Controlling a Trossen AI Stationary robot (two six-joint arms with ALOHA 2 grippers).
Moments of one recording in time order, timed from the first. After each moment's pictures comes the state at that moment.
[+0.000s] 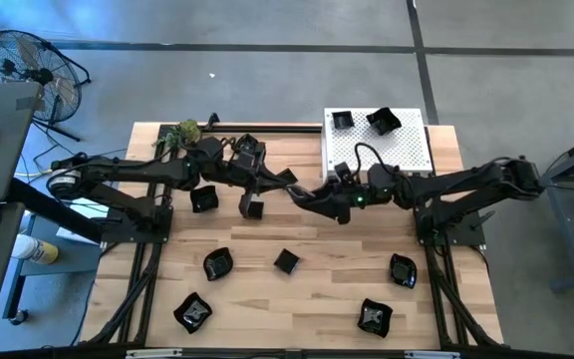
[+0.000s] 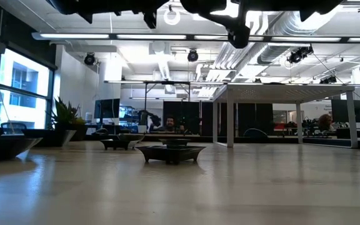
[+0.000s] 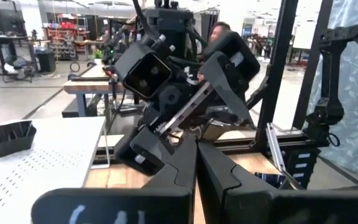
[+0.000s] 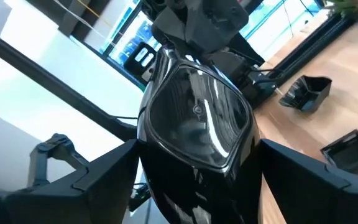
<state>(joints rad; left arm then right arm) 0.19 1.27 0.85 0.49 0.38 -0.03 0.00 1.27 0.74 0.50 -0.13 0.86</state>
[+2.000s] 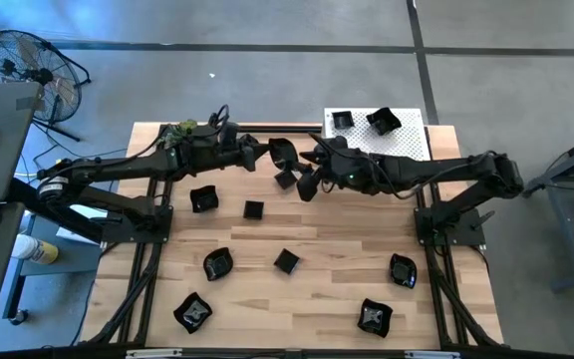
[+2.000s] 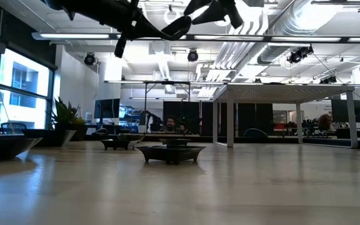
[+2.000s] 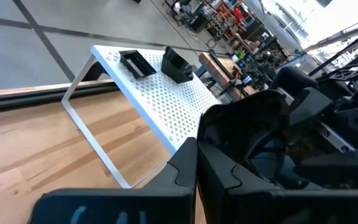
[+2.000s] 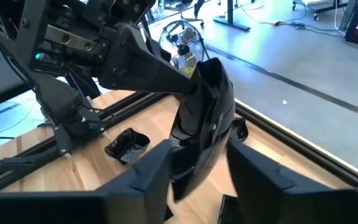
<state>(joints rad) 0.31 1.15 0.85 0.16 -0.08 -0.76 0.00 1.46 1.28 -0.20 0.49 0.42</state>
